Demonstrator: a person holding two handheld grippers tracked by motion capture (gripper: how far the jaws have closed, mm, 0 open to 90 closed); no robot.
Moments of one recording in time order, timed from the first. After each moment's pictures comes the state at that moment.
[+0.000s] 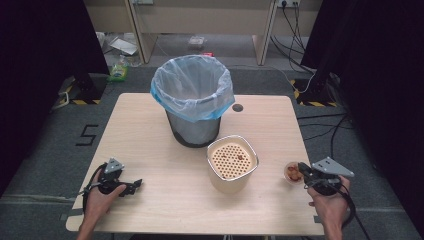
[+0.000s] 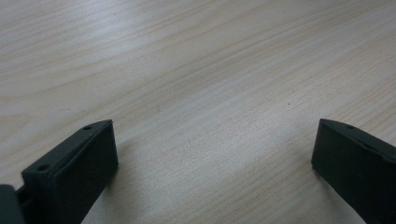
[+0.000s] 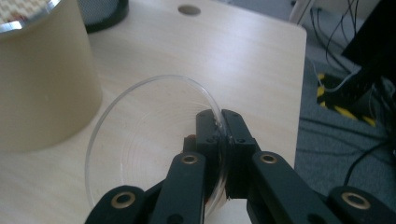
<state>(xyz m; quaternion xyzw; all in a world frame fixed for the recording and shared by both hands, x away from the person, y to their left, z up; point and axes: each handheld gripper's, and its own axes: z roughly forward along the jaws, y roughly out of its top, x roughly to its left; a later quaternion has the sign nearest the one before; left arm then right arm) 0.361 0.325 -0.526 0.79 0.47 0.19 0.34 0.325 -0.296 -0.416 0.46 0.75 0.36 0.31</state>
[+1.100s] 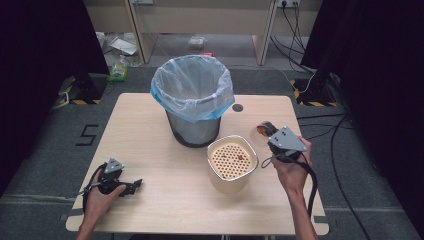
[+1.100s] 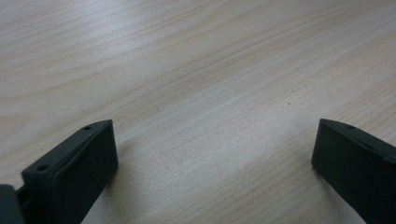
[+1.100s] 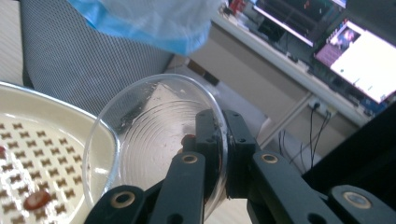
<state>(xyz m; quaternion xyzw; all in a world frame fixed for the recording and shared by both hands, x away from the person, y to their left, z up) 0.361 0.325 -0.526 0.79 0.47 0.19 0.34 0.379 -0.194 -0.359 0.27 0.75 0.39 0.46</state>
